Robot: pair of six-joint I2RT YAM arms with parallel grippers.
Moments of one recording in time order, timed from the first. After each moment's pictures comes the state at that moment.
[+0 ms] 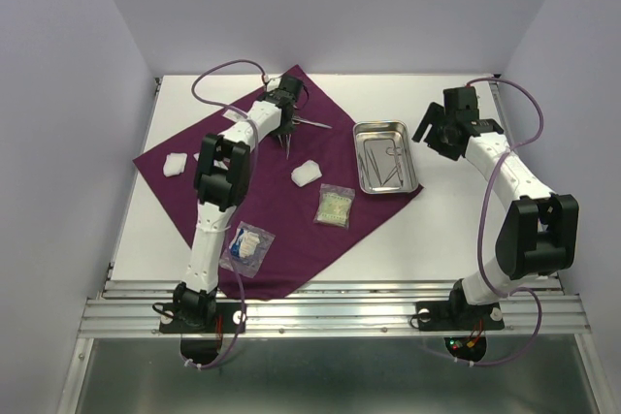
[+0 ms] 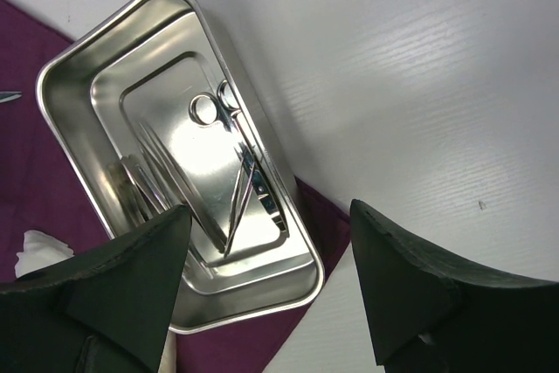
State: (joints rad) left arm -0.39 2.41 2.05 -0.69 -0.40 -0.50; right arm 0.09 1.56 1.26 -0.54 0.14 0.55
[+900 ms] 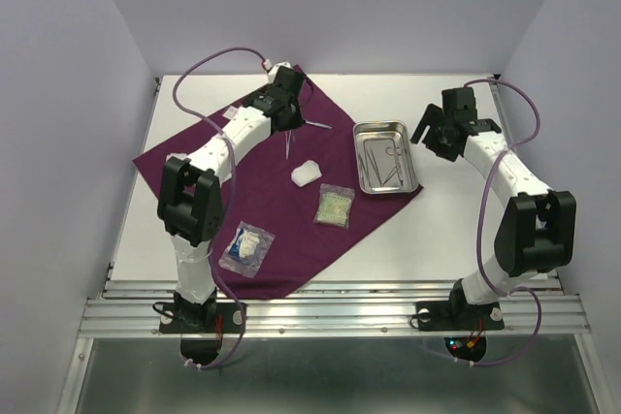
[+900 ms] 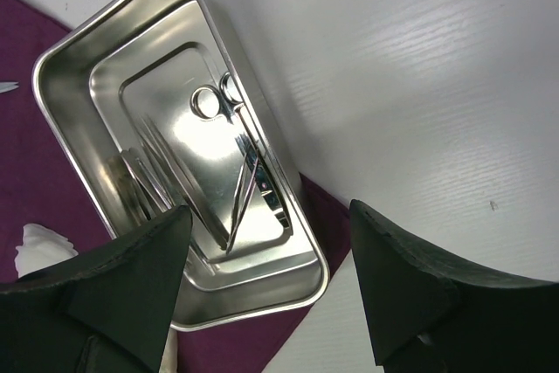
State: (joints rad) left arm -0.45 1.96 1.73 -0.64 -0.30 -0.55; right arm 0.09 1.58 1.26 -0.54 0.12 0.55
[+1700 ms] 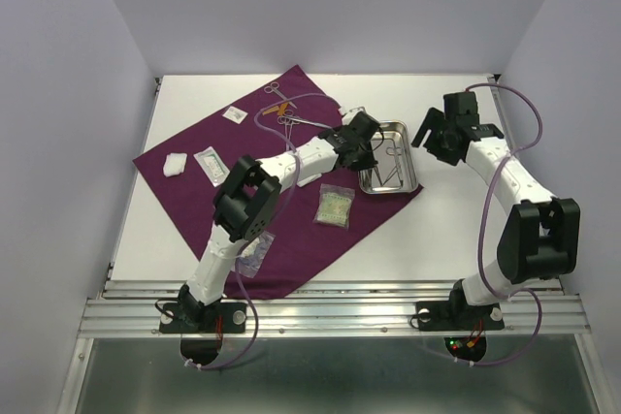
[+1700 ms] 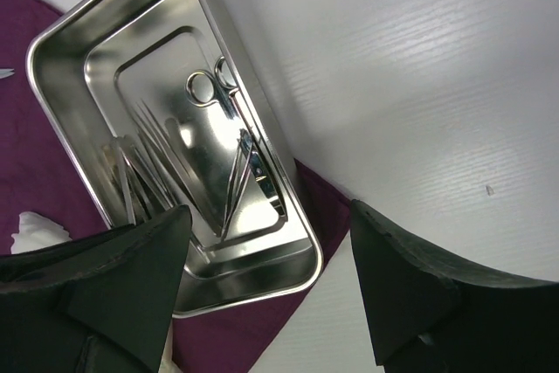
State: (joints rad) left arm -0.82 2.20 1.80 -0.44 -0.10 -0.86; right arm 0.09 1.55 1.21 -0.54 0.11 0.55
